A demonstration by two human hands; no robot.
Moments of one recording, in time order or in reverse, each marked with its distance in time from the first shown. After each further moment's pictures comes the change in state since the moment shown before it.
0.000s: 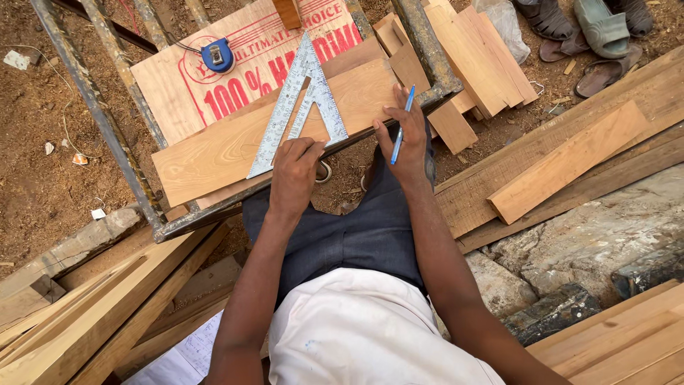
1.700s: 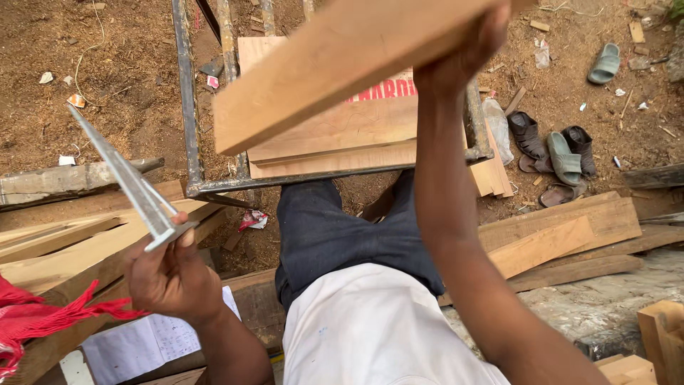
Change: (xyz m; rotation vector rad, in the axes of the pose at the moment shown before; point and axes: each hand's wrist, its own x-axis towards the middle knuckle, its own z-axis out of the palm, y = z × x) left_hand -0.212 -0.002 -0.206 -0.325 1.162 -0.335; right_hand 0.195 -0.184 0.103 1.209 0.017 -0.193
